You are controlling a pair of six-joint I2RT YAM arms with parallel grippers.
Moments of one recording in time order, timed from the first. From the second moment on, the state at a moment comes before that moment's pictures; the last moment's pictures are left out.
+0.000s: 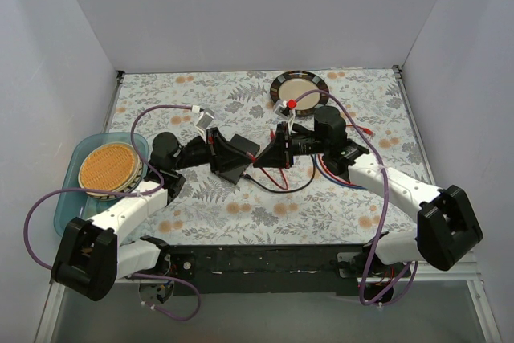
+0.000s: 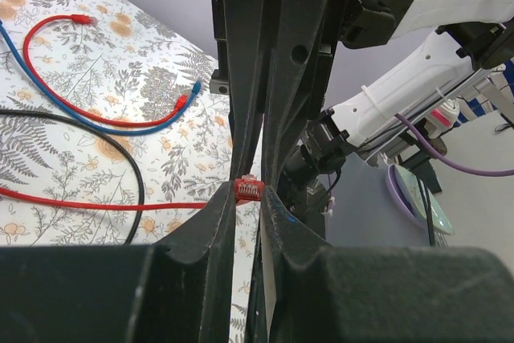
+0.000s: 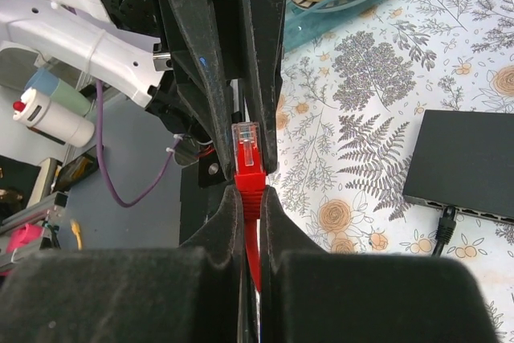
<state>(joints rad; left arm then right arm) -0.40 1.15 0.55 0.78 0.99 -0.73 0.64 1.34 0.88 0.28 -0.96 0.41</state>
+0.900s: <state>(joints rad) -0.40 1.05 0.56 0.52 0.60 -0.65 0.95 1.23 0.96 -0.25 -0.09 -0.03</state>
